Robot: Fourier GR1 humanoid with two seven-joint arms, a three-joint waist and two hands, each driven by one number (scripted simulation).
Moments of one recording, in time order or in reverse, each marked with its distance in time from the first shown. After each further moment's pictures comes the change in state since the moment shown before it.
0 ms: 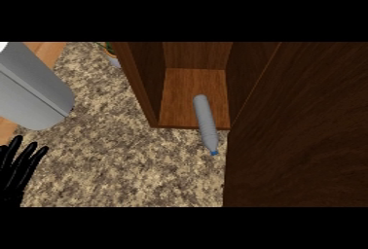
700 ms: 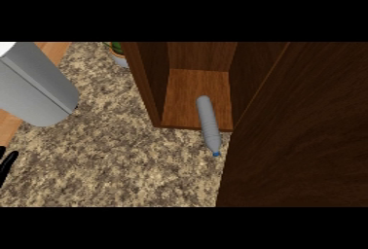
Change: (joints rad) left arm 0.112 0.087 0.115 0.010 0.074 -0.116 -0.016; right arm -0.285 0.007 0.234 0.014 0.044 -0.165 0.171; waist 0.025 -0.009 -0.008
